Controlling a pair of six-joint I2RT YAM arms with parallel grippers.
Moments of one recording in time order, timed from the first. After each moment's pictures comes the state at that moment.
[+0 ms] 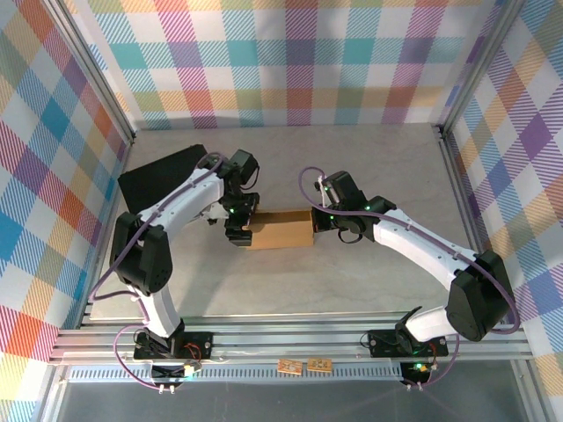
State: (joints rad) left arm -0.49 1.79 1.52 -1.20 0.24 -1.95; right arm 0.66 1.41 1.06 -0.55 -0.04 0.38
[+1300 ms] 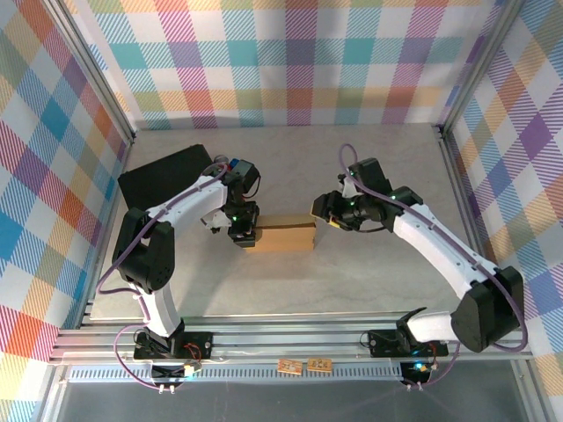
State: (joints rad) left arm -0.49 1.80 1.40 -1.07 0.26 -1.99; right arm 0.48 1.35 1.12 -0.69 -0.45 0.78
